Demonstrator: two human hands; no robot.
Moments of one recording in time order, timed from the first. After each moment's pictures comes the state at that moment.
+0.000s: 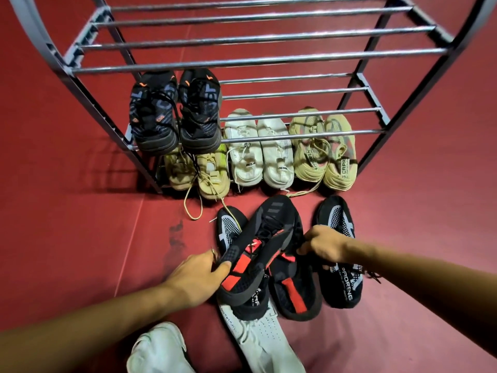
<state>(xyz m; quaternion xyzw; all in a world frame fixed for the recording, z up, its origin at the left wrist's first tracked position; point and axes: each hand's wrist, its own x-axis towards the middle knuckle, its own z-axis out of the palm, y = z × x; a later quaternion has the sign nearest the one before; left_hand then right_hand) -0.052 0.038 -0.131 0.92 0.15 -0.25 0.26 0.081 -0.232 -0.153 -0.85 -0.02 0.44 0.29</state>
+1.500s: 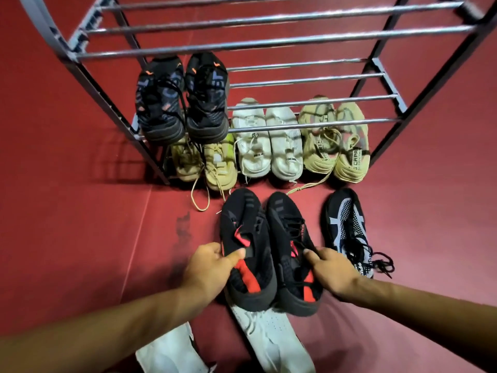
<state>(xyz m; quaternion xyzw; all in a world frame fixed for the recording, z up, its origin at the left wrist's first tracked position) -0.059 0.012 -0.141 0.82 0.34 -0.10 0.44 0.007 -0.222 -0.158 -0.90 0.02 0.33 0.28</state>
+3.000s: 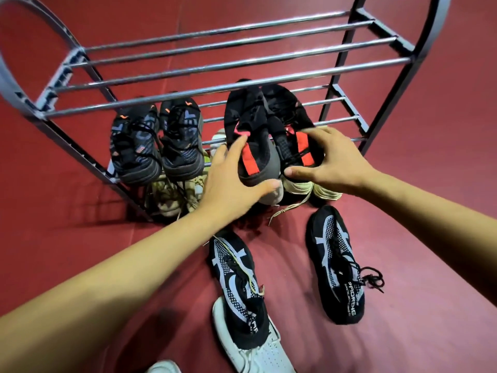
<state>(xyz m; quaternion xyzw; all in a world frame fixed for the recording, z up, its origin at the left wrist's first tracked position) 0.109 -0.009 -0.048 0.93 0.03 0.07 0.36 0.178 -0.229 -0.033 -0.92 -0.20 -0.02 0.32</state>
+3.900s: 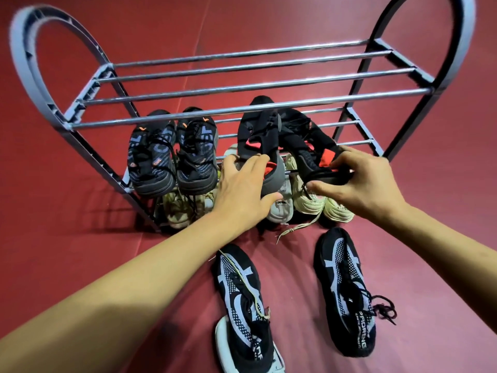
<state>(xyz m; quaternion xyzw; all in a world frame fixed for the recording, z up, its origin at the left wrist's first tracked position) 0.125 -0.005 -0.044 0.98 -0.04 0.09 0.16 0.171 -0.238 -0.029 -0.91 -0.20 -0.16 0.31</state>
